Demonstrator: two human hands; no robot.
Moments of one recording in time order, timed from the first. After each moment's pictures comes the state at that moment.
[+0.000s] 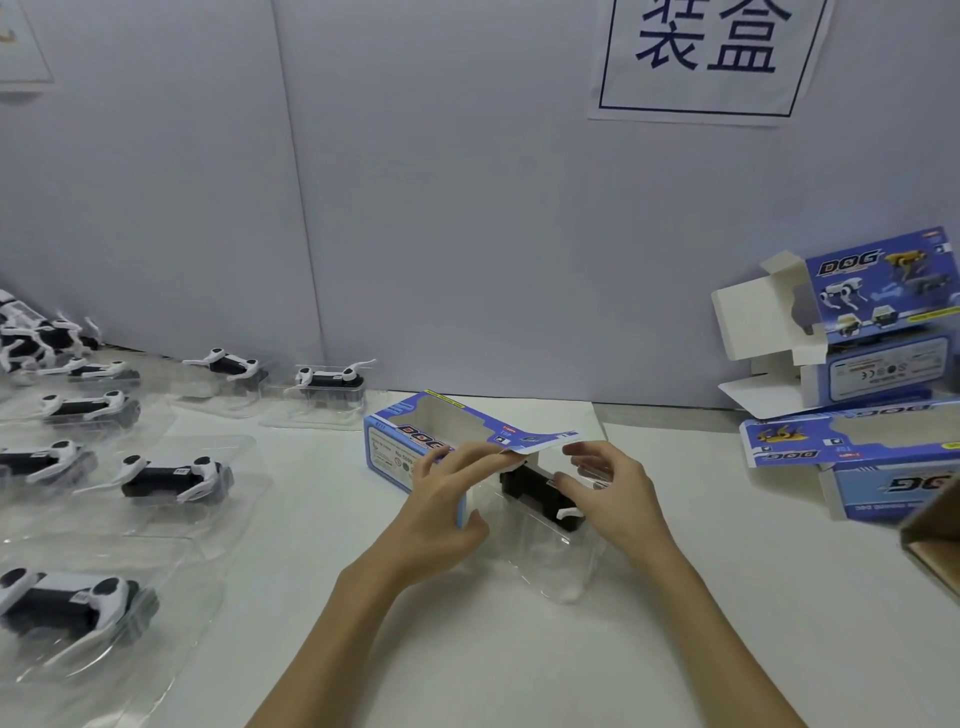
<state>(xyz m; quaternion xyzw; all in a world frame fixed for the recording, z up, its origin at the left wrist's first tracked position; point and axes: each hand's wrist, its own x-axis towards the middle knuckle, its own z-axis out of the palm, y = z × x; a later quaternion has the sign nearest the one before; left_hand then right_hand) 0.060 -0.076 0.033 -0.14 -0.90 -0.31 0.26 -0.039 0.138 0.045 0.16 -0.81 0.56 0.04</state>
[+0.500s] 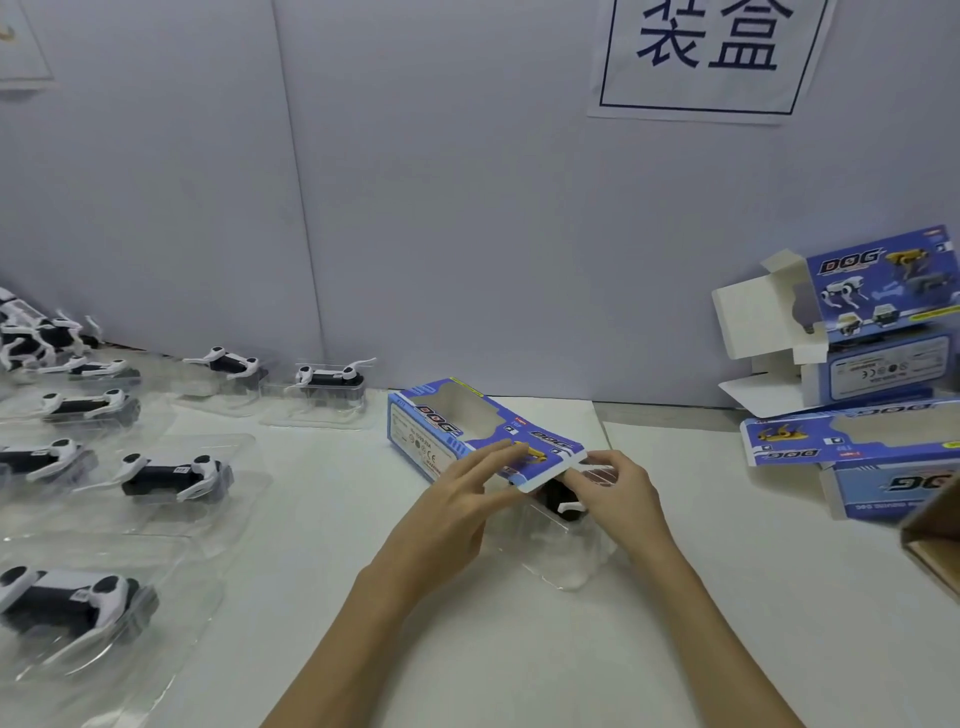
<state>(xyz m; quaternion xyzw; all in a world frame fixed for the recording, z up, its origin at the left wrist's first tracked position) 0.055 -0.066 0.031 -0.22 -0.92 -0.10 0.32 -0.046 0.139 0.039 0.08 -0.81 0.58 0.02</state>
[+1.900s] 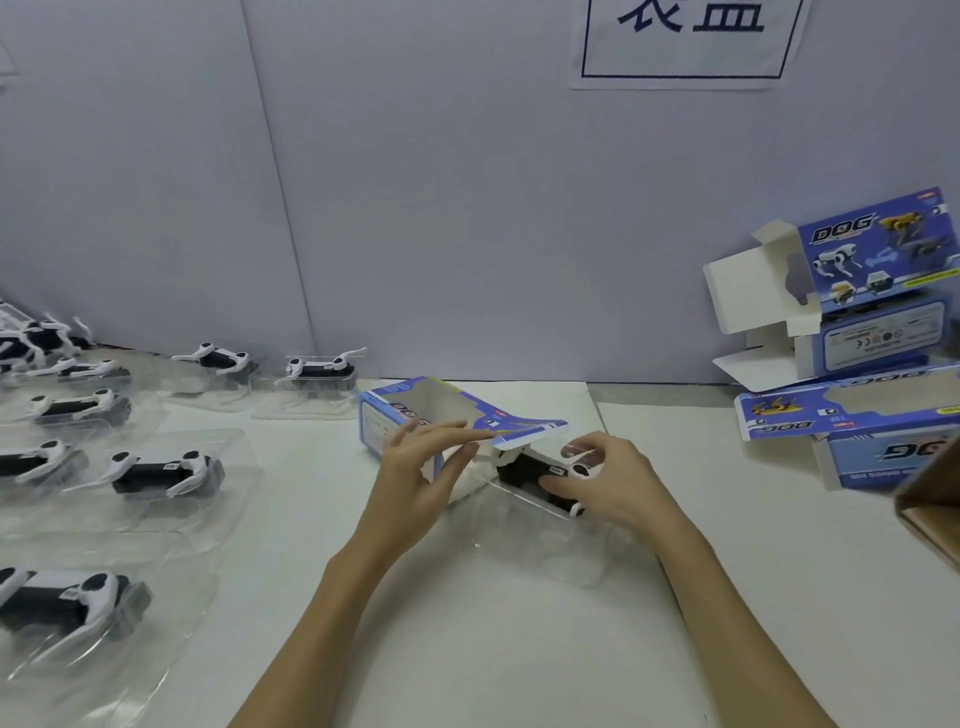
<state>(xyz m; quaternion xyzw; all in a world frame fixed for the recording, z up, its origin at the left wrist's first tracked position) 0.060 -0.074 0.042 -0.08 -0.84 -0.39 0.37 -0.038 0.154 0.055 0.15 -0.87 0.47 -0.04</state>
